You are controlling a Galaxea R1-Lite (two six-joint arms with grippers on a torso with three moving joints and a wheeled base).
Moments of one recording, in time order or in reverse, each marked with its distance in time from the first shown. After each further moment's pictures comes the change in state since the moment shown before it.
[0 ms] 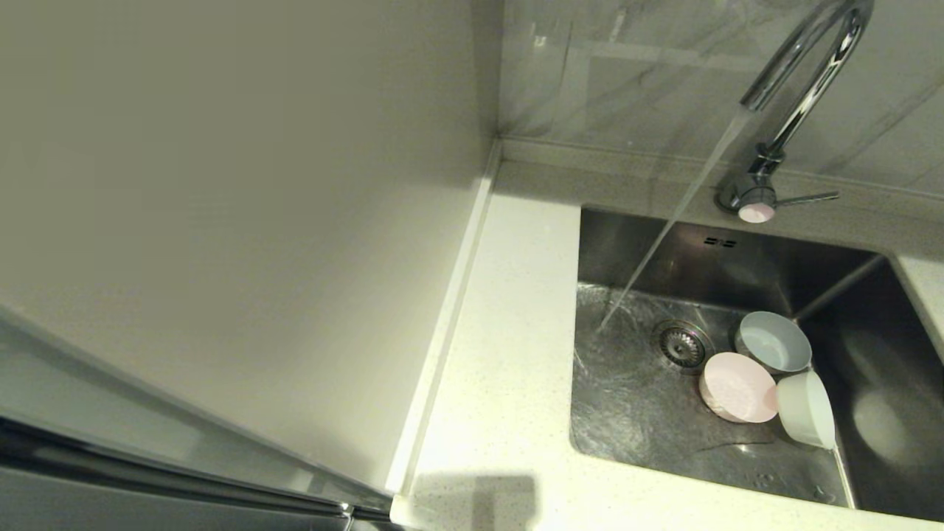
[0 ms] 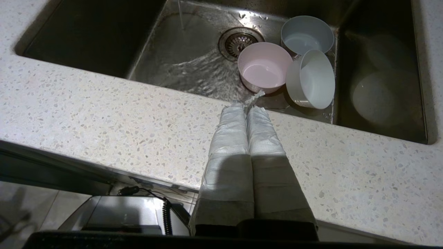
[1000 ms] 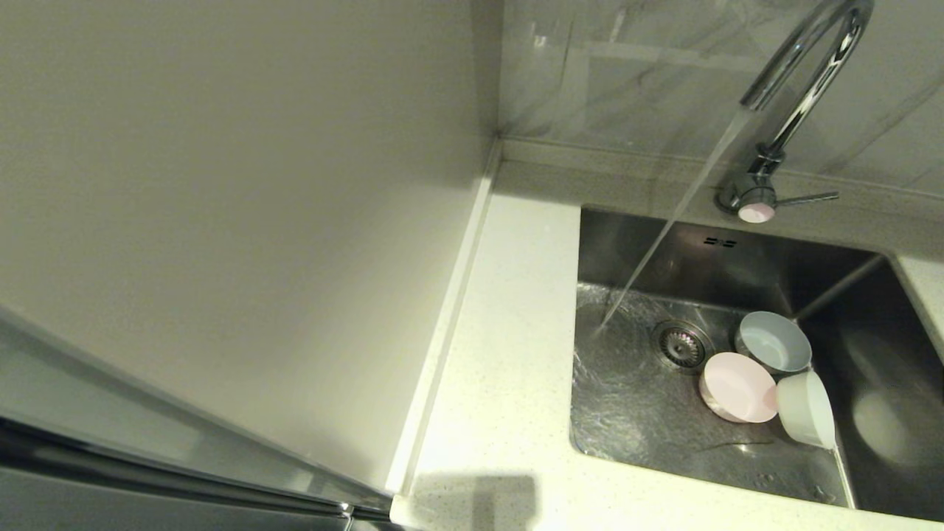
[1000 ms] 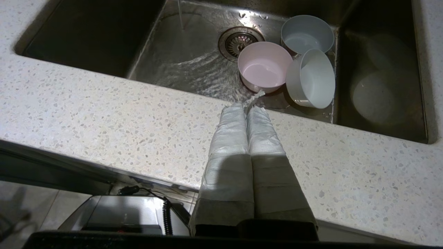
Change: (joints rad) left arm 0.000 0.000 0.000 0.000 0.000 0.000; right arm 0.000 -0.001 0.000 0.002 0.000 0.000
